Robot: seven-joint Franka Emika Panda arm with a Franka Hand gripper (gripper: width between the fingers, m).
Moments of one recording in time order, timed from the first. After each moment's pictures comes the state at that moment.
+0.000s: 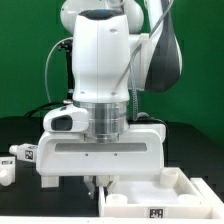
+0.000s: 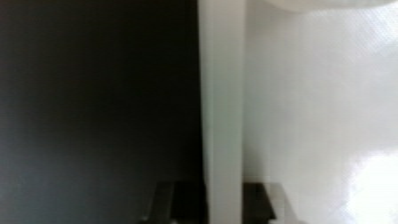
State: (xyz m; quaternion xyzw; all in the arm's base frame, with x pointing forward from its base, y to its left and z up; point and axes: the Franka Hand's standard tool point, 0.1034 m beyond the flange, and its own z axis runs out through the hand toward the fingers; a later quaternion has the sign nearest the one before) arm 0.561 -0.027 0.007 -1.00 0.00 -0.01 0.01
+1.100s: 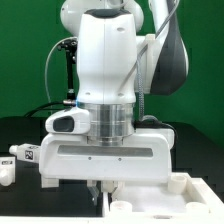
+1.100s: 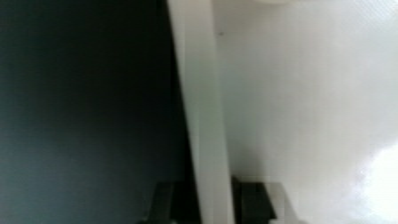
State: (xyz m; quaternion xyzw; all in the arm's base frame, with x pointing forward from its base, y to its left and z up) arm 0.584 -0.022 0.007 -1.00 0.06 -0.02 0.01
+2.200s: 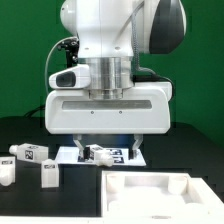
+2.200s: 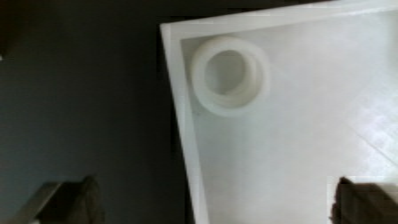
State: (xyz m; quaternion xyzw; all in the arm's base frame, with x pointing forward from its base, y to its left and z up) arm 0.542 -0.015 0.071 -1.00 0.08 -0.01 0.03
